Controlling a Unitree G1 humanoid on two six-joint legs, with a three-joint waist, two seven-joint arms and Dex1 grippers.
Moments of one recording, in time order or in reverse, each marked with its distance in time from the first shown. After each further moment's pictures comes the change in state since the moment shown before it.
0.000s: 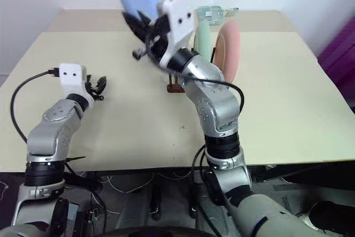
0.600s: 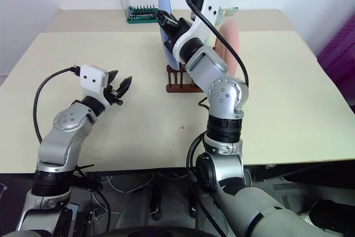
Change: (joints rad) left arm 0.067 -0.010 -0.093 -0.103 0.074 -0.130 -0.161; right arm -0.105 0.036 -0.219 0.146 0.329 0.167 -0.357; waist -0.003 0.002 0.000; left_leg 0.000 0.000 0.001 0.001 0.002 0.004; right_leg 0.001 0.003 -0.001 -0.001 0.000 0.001
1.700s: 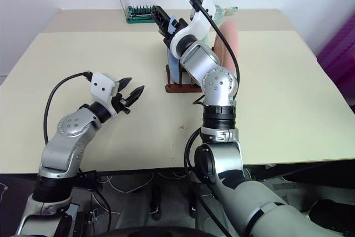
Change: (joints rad) left arm 0.041 -0.008 -0.039 -0.052 -0.008 -0.009 -0.129; right arm -0.088 -0.034 -0.022 0.254 0.060 -0.121 -0.115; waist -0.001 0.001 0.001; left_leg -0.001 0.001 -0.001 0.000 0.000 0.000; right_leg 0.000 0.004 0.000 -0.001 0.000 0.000
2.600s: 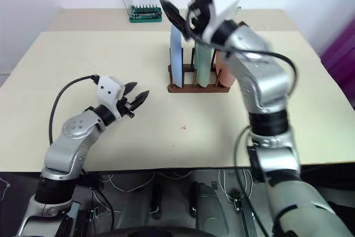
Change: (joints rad) left arm 0.019 0.033 -0.012 -0.002 -0.002 0.027 -0.025; right arm 0.195 -0.644 0.312 -0.370 -0.360 -0.233 0.673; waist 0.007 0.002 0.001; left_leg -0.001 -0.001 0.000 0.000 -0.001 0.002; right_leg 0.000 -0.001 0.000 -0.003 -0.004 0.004
